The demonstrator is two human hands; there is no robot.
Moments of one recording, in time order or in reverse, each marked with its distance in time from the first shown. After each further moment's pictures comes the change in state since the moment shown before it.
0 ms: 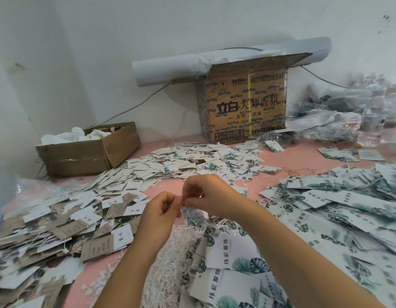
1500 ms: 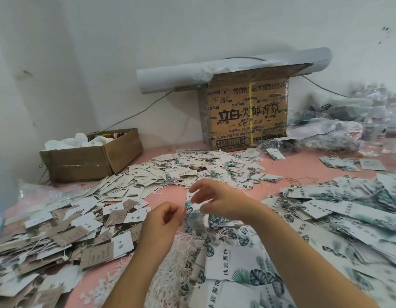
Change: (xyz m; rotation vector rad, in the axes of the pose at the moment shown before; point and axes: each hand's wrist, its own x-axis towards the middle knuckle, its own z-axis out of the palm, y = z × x) left_hand -0.001 -0.001 0.004 0.054 0.033 0.040; right_hand -0.002 0.023 -0.014 0.336 -0.144 0.210
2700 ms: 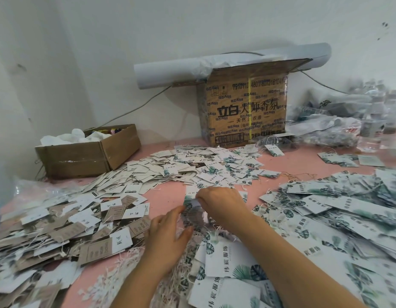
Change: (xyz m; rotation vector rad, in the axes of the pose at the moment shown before) left_hand -0.008 -0.030 0.011 0.480 -0.165 -0.054; right_hand 0.016 0.030 0.024 -1.014 0.308 -0.148
